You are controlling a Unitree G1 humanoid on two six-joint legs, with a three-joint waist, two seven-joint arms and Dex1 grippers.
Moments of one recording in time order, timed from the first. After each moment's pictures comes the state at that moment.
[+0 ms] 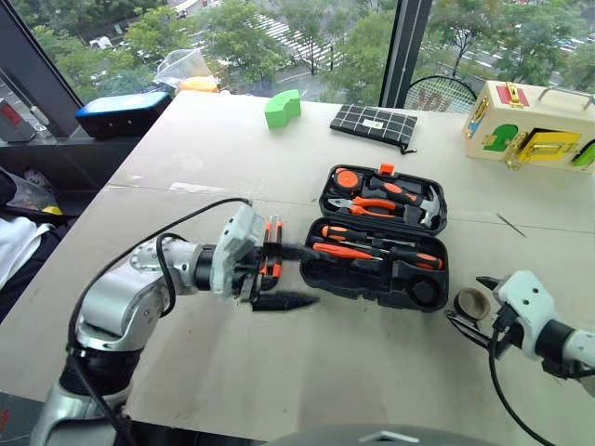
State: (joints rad) left arm -0.25 0.69 0.04 -0.37 -0.68 0.71 -1.17; right arm 0.41 -0.72 -0.25 -0.64 0.31 0.49 0.68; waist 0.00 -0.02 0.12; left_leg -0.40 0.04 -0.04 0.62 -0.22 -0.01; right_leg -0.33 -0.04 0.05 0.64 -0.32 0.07
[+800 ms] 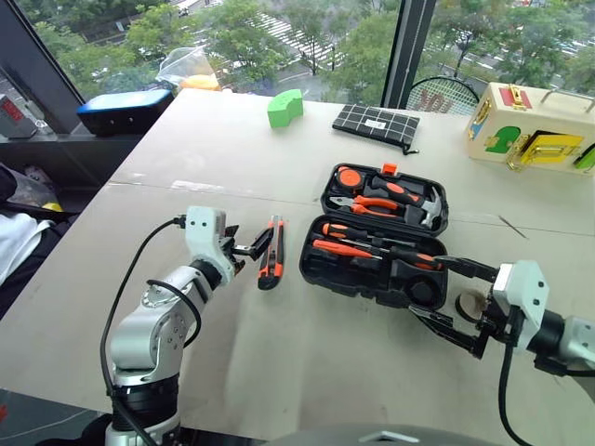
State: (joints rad) left arm -0.11 0.36 0.24 -0.39 -0.47 0.81 -0.30; right arm 0.34 -0.70 -0.24 -0.79 0.54 0.41 0.80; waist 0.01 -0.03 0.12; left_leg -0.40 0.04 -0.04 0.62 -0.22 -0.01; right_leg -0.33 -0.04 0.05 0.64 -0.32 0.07
